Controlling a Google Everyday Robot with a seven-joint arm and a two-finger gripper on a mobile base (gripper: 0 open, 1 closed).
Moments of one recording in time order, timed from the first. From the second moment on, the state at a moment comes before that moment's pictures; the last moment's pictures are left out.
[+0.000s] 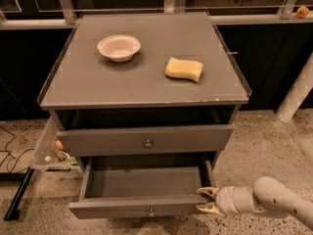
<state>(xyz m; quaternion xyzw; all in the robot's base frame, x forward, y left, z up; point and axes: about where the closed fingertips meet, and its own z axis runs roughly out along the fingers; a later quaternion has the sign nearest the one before) 0.437 -0.198 0.406 -0.60 0.70 0.20 0.33</state>
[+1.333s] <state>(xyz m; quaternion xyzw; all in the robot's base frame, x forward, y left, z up) 0.418 -0.195 0.410 -0.60 0.70 0.21 0.33</state>
